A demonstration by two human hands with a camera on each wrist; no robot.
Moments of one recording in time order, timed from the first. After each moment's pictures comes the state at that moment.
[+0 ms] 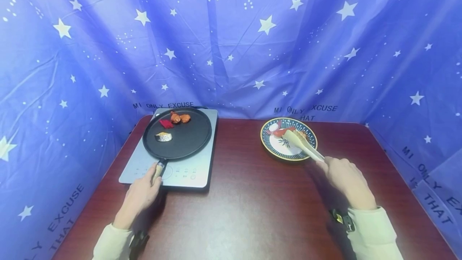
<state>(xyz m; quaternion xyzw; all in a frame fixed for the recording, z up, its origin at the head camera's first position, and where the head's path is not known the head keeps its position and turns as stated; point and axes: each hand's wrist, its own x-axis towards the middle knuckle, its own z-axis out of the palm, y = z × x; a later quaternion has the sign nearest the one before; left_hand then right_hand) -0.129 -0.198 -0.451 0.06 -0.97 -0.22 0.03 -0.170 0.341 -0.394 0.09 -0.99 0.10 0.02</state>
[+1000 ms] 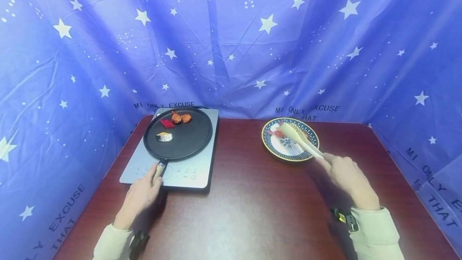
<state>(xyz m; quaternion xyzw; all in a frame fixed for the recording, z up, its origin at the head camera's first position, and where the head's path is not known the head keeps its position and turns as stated) -0.130 -0.196 -0.451 0.06 -0.97 -0.22 0.04 -0.181 0.345 -0.398 0.12 -0.98 0.13 0.04</state>
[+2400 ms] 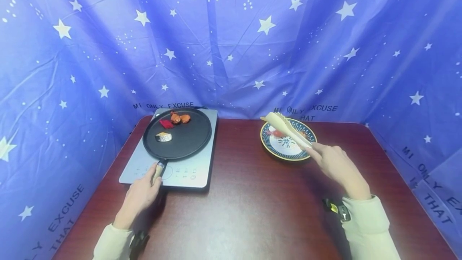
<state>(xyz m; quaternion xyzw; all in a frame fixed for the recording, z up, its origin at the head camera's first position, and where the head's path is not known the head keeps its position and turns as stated) -0.129 -0.196 -0.450 0.06 -0.97 -0.22 0.03 -0.186 0.320 -0.372 0.17 -0.97 0.14 0.09</state>
